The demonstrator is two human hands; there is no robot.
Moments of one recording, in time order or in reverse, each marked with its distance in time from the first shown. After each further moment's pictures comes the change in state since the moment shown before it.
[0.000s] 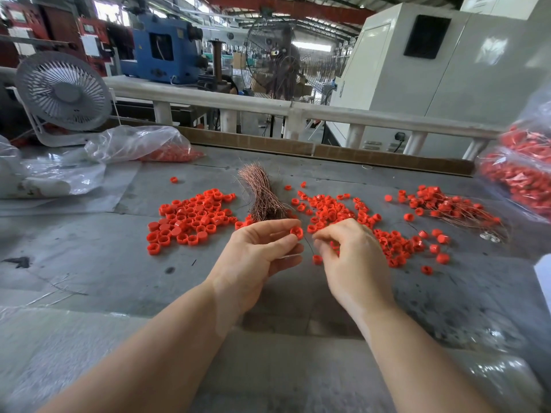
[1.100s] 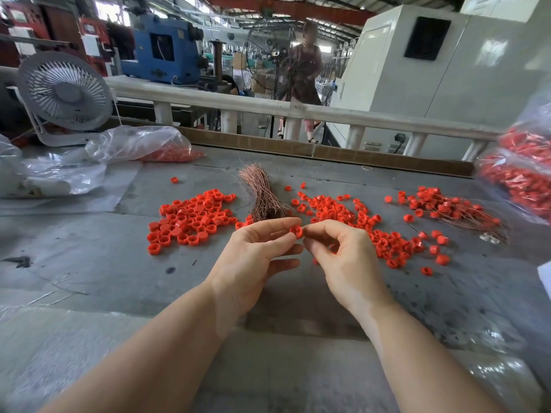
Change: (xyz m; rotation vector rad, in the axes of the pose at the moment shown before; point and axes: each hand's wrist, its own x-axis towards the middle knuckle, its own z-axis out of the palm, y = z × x) left_hand 0.000 0.002 -0.002 0.008 -0.019 -0.005; right_hand 0.003 -0.001 0.003 0.484 -0.059 0.007
